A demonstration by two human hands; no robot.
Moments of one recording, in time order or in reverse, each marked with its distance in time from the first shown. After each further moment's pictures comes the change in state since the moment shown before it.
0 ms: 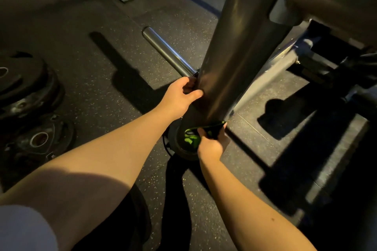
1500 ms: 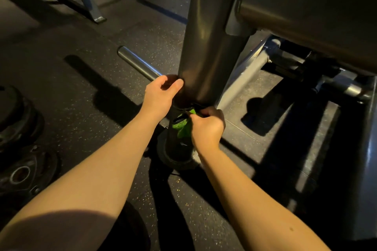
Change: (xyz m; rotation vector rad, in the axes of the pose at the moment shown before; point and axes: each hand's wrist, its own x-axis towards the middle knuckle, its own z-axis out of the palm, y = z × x) left_hand 0.008 0.042 0.001 -0.063 0.155 0.024; right_hand -0.029 -0.119 -0.012 -0.259 -0.026 -0.296
